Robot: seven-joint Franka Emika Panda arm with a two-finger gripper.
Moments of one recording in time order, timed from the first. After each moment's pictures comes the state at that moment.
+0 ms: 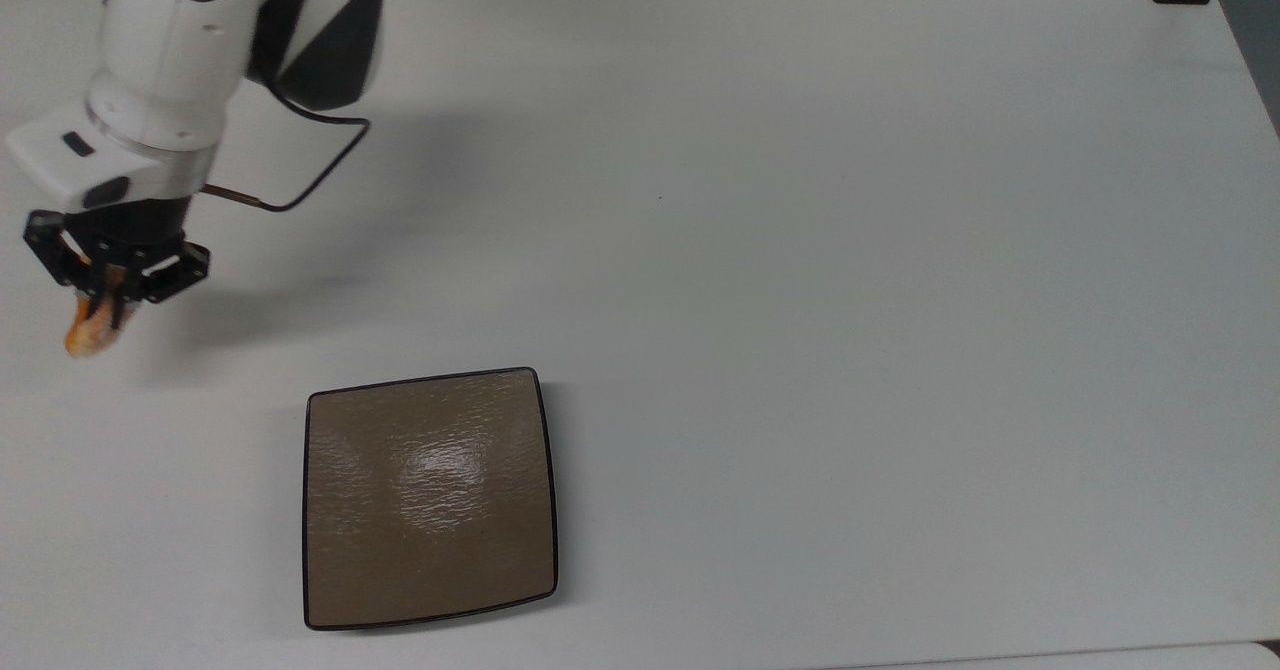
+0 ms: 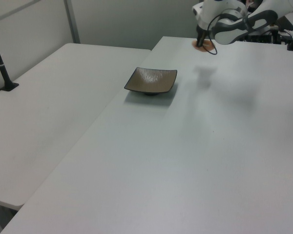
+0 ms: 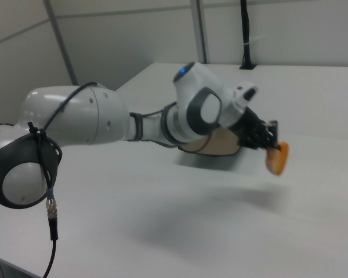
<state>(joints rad) -0.13 0.58 -0.19 -1.46 -0.48 2.55 -0.15</state>
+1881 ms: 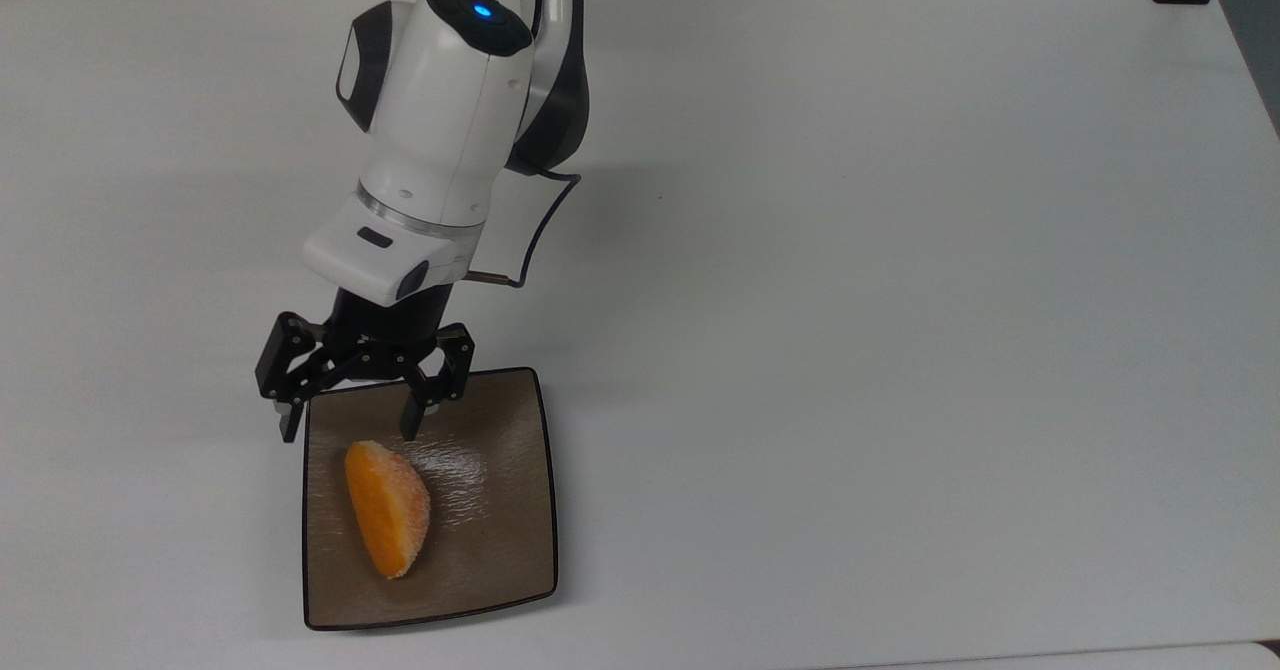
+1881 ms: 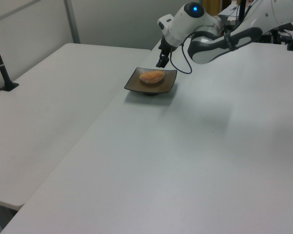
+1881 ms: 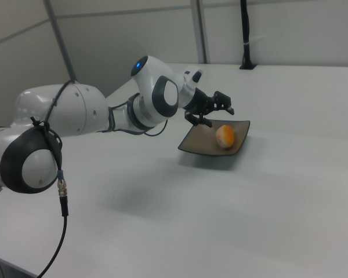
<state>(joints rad) 0.10 0.69 -0.17 -1.31 -0.47 2.60 -0.10</state>
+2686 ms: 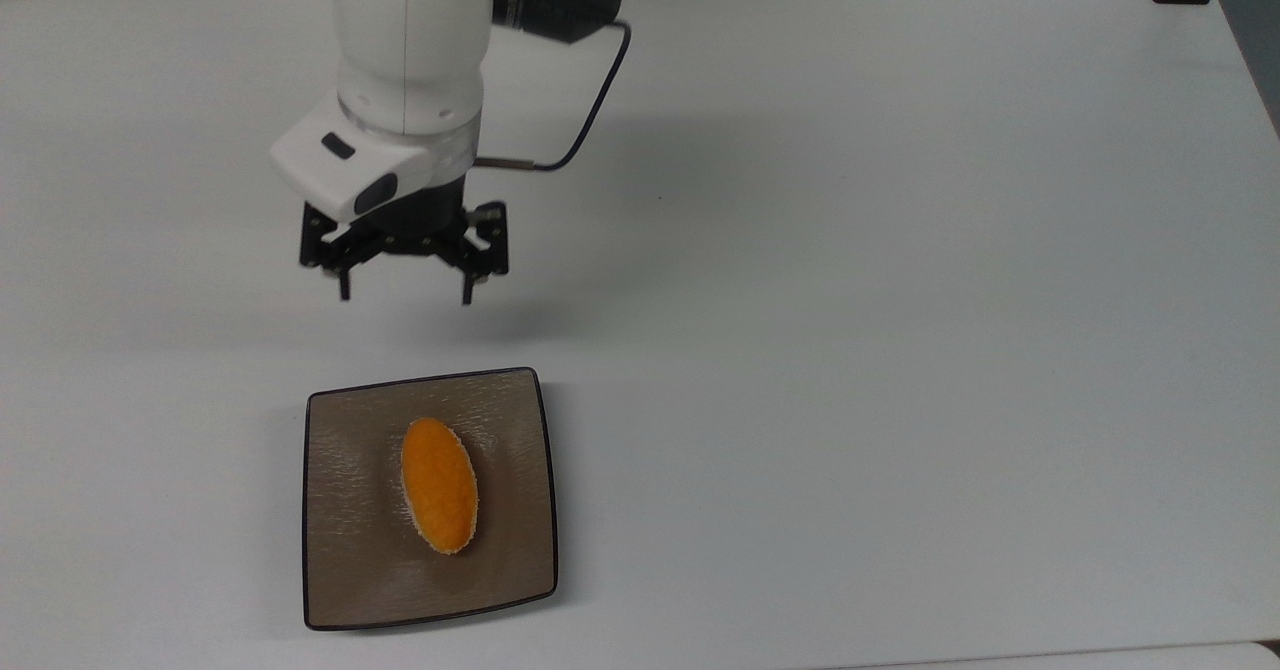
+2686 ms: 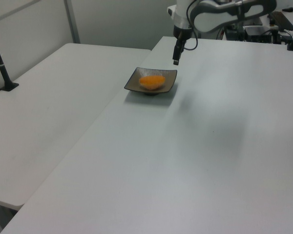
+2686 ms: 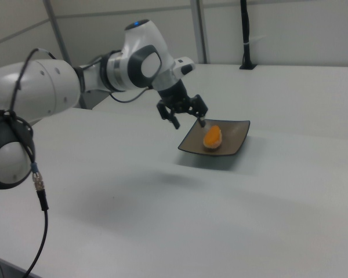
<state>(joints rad) 0.08 0.50 -0.07 -1.33 -0.17 2.04 -0.09</state>
